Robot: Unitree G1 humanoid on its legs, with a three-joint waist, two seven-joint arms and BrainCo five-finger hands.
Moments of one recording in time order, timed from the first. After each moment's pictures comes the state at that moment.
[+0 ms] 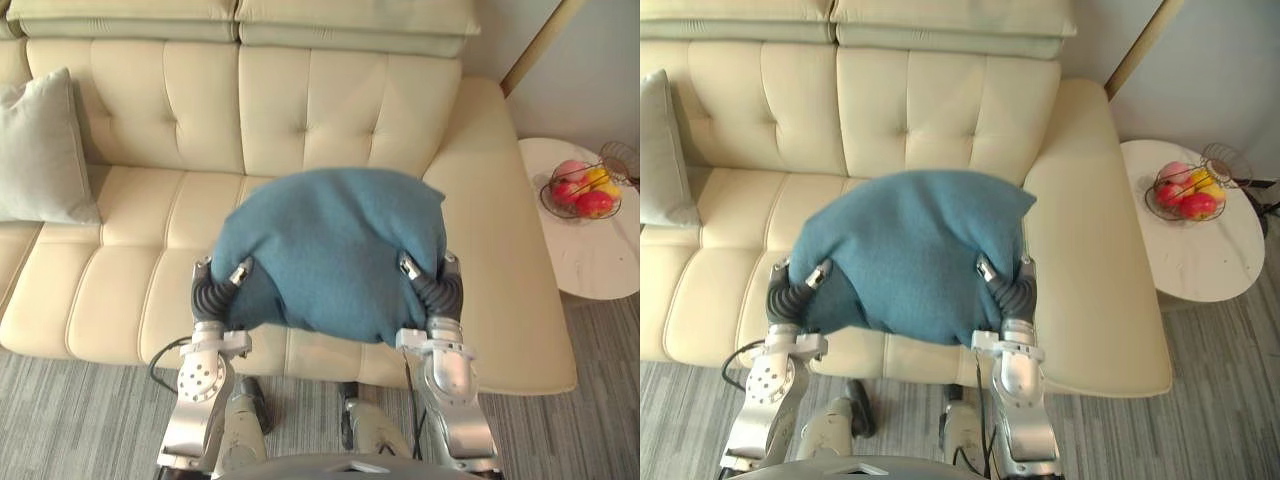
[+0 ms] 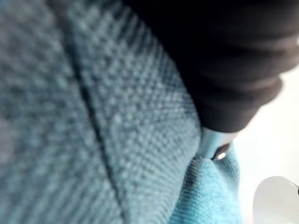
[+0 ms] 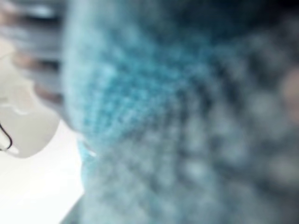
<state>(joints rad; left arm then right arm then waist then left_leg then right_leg) 0.10 0.03 -0.15 -0.22 -0.07 -0.14 0.33 0.11 -0.03 0.10 -0.33 -0.12 -0.13 -0.32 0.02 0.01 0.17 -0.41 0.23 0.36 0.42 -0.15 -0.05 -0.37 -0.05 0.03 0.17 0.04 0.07</state>
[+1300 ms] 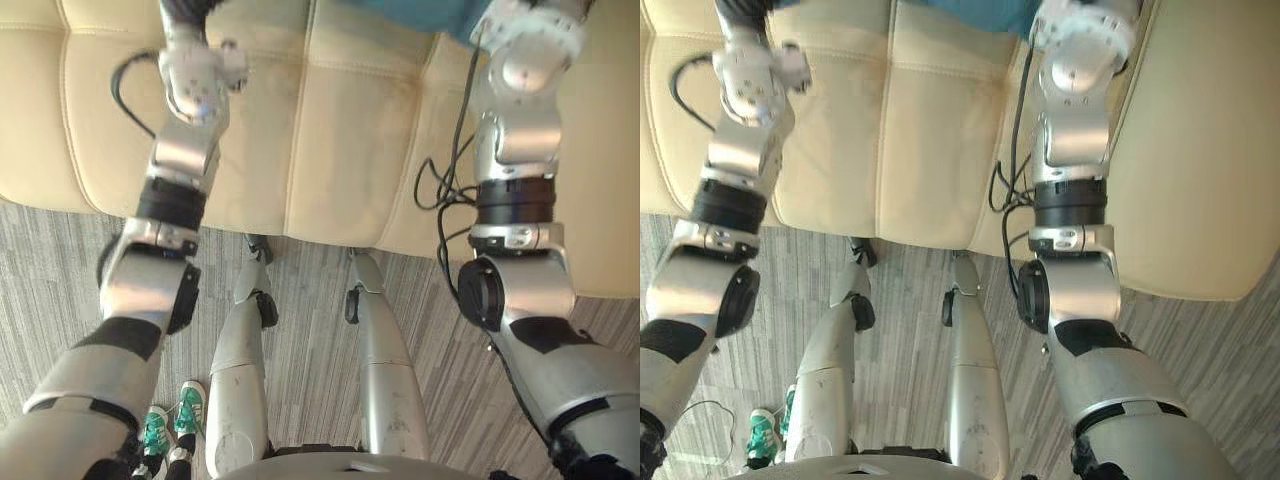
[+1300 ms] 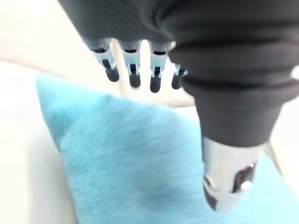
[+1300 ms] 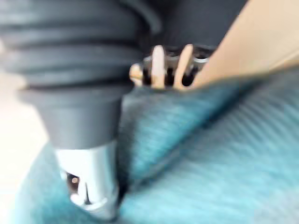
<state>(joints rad) -1.17 0.27 -0.05 0.60 -0.10 -0.10 0.43 -1.15 -0.32 -0.17 0.37 0.02 0.00 -0.60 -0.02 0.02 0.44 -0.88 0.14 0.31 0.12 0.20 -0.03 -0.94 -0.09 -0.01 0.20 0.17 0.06</state>
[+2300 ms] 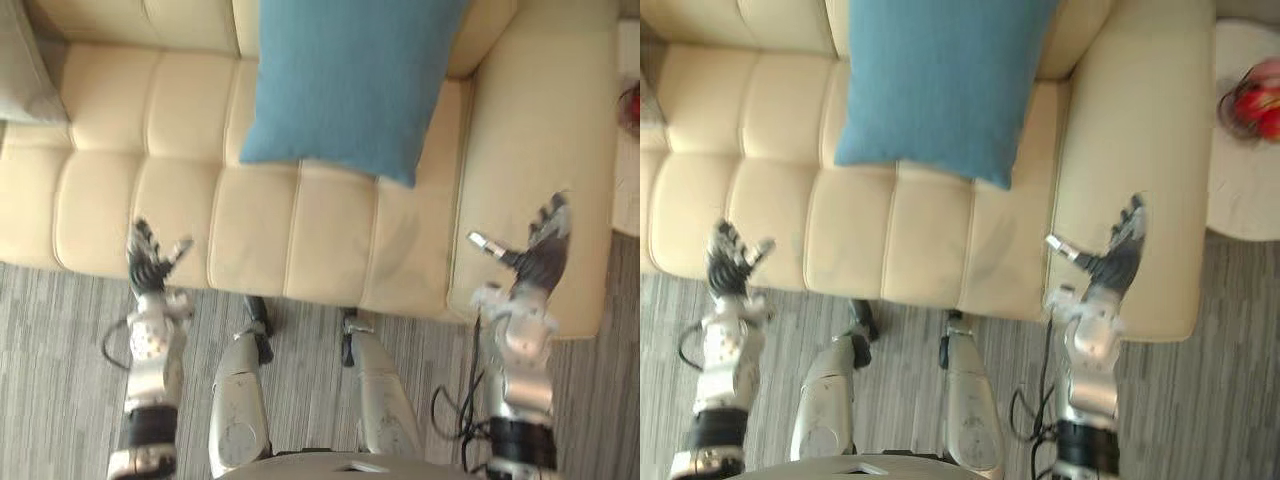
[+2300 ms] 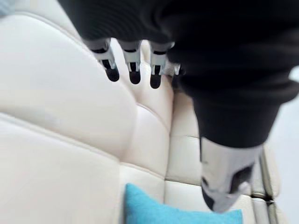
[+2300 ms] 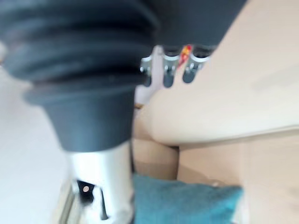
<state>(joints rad) 0.04 0.08 0.19 0.23 -0.25 -0.17 0.19 0.09 -0.14 -0.25 -0.11 0.07 -0.16 -0.27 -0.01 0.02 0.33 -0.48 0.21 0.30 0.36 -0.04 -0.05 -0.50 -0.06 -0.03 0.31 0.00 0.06</state>
